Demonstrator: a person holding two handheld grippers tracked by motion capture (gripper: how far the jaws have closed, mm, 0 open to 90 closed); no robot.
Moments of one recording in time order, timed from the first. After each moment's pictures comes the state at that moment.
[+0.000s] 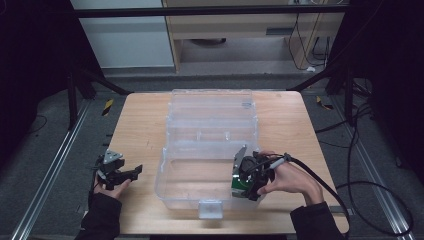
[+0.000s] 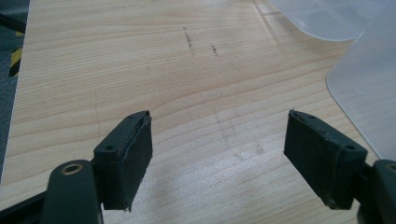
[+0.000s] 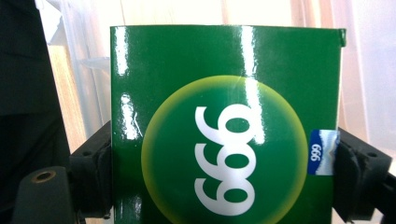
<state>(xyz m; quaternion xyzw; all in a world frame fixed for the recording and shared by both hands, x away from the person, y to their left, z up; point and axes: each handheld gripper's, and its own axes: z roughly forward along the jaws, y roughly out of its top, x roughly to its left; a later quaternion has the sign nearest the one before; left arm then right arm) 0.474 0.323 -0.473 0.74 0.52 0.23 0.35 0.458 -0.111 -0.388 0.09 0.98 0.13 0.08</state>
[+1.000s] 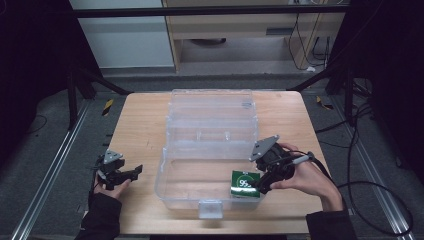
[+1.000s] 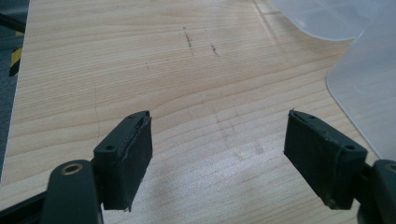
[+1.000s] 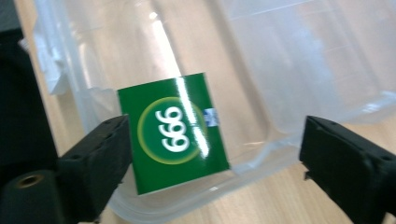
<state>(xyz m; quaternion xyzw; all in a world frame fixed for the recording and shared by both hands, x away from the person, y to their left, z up) 0.474 0.323 -0.473 0.74 0.52 0.23 0.35 0.447 -0.154 -0.350 0.18 0.94 0.26 0.14</state>
